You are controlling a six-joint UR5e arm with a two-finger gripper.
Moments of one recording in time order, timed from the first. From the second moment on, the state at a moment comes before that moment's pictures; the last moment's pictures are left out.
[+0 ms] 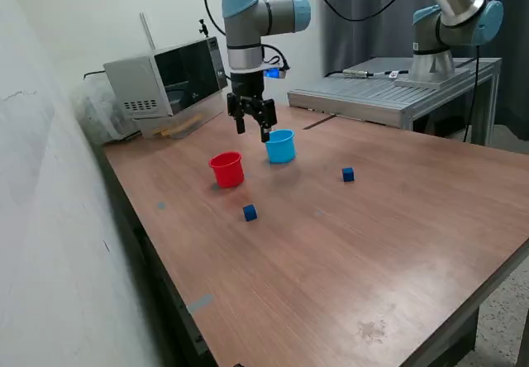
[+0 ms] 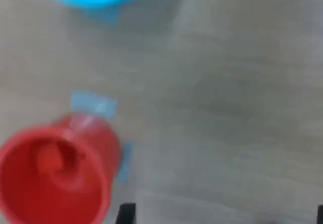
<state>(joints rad) -0.11 -0.88 1.30 -2.12 -1.64 2.88</state>
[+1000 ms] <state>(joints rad) 0.04 -1.20 1.76 -2.15 -1.64 3.54</state>
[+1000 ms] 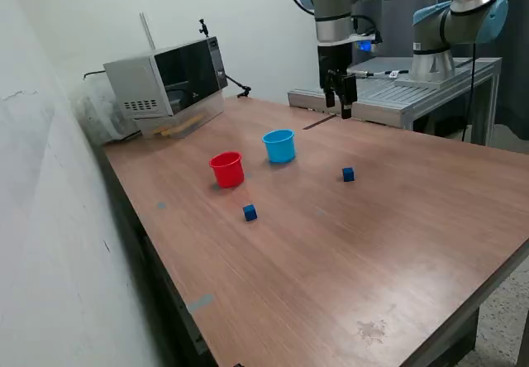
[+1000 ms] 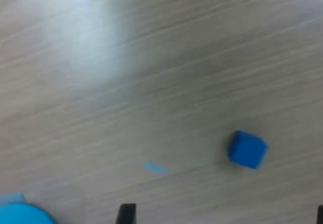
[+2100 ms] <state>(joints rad) 0.22 -1.51 1.90 -2.16 -1.82 3.35</state>
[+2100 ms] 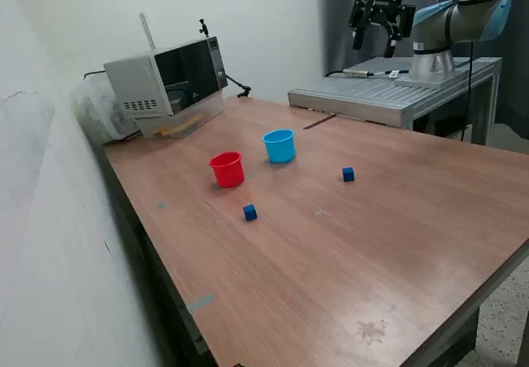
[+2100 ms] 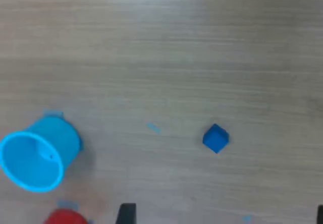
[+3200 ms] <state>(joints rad) 0.06 -1.06 1.73 -2.25 -1.66 3.69</state>
